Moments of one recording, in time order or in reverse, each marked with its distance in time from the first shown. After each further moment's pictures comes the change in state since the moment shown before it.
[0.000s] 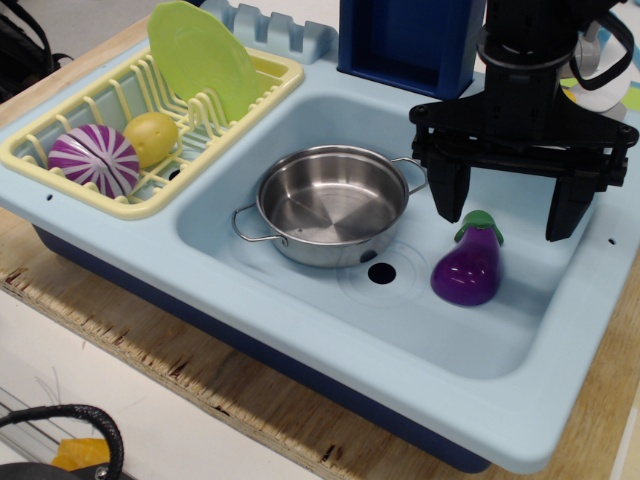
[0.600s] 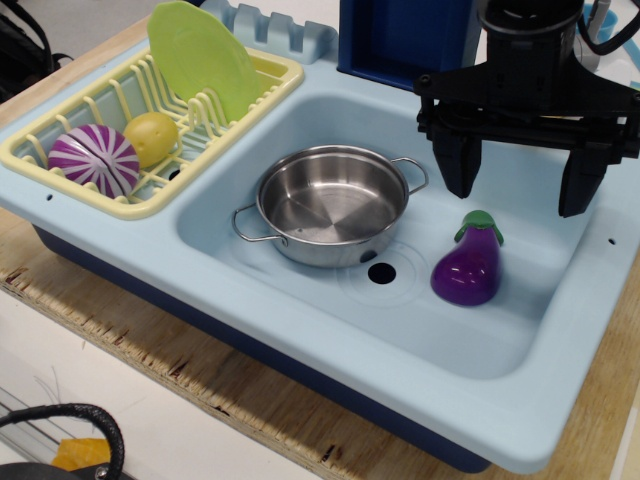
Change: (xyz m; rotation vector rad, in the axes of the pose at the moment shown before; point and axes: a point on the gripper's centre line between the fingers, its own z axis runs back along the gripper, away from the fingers) arm 0.003 -0.005 0.020 -0.051 -0.051 -0.056
